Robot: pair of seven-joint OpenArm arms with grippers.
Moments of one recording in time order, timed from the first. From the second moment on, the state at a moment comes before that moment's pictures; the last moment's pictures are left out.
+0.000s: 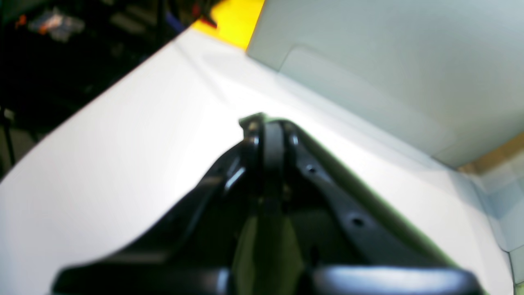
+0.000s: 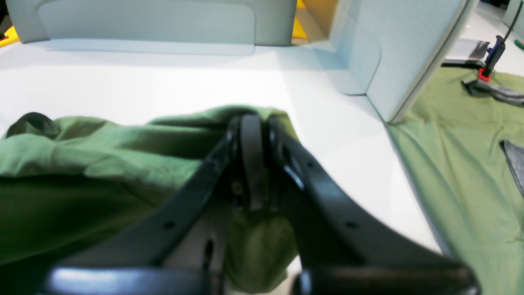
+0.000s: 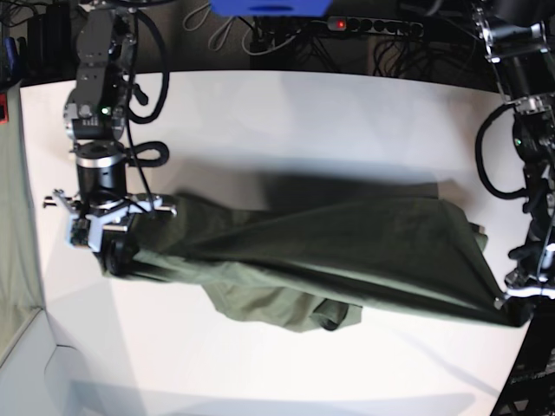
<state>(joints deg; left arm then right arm) -9.8 -25.1 -16.9 90.9 -45.9 3.0 27.4 -11.4 2.1 6.9 115.7 -0.3 0.5 -20.7</state>
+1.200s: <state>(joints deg) 27.6 -8.1 -28.8 103.6 -71.3 1.4 54.5 -12.0 1.5 12.0 111.4 -0.3 0.6 -23.6</state>
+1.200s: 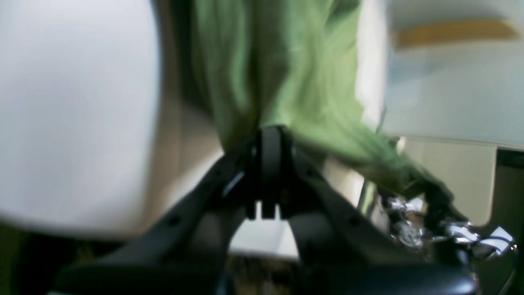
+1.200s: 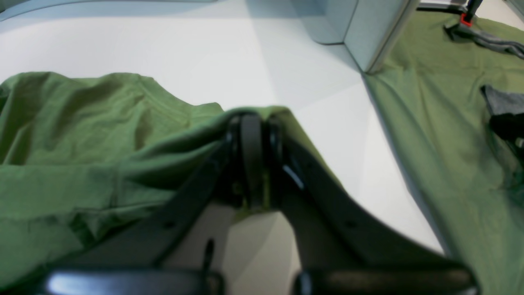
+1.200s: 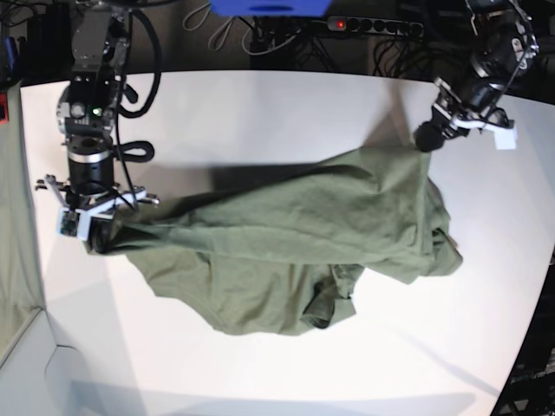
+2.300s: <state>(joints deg) 21.0 -9.5 -36.1 110.0 -71.8 1.4 60.2 -13.3 0.4 12.2 111.5 -0.3 0.6 -23.7</state>
